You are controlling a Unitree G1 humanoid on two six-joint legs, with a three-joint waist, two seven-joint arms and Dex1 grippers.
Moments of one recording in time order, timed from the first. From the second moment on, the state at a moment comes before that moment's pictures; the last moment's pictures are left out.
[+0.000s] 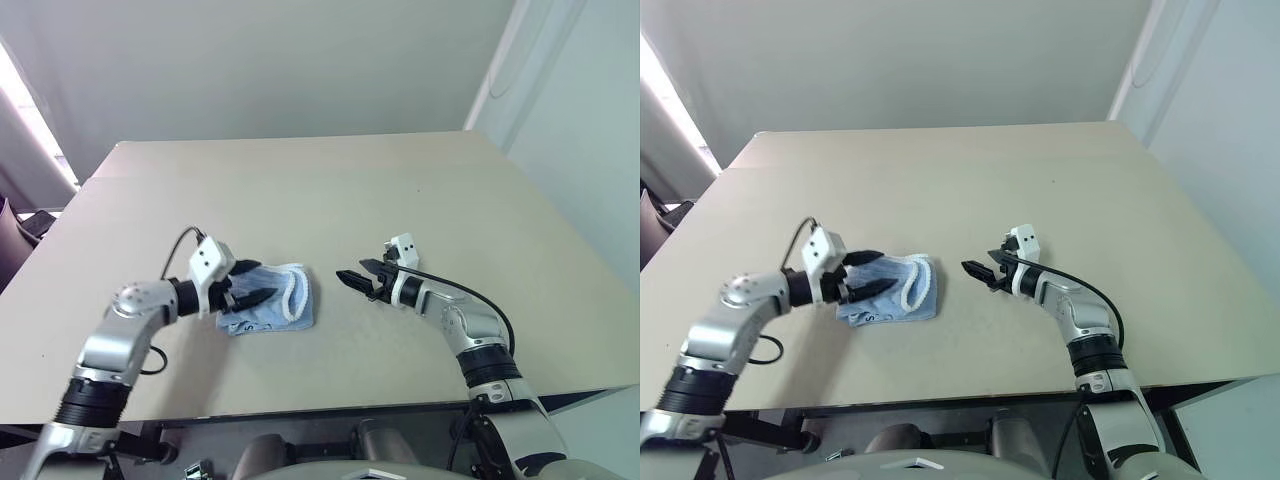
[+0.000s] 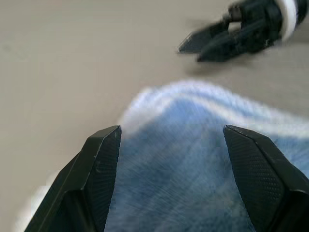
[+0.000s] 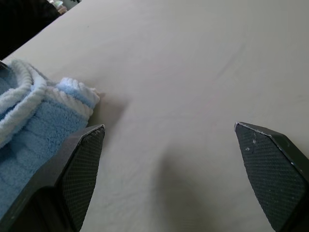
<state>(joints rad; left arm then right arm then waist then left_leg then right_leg) -0.20 0.54 -0.06 0.05 -0.29 0.21 -0.93 -0.43 -0.25 0.02 0.35 0.38 0.52 0.71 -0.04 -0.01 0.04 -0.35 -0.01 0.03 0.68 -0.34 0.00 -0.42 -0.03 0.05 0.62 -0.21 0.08</state>
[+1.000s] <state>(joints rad) -0.22 0.51 0.06 0.03 -0.37 0.14 -0.88 -0.60 -0.28 0.01 0.38 0.61 1.20 0.78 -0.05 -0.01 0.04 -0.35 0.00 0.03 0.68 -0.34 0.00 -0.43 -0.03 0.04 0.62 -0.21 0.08</state>
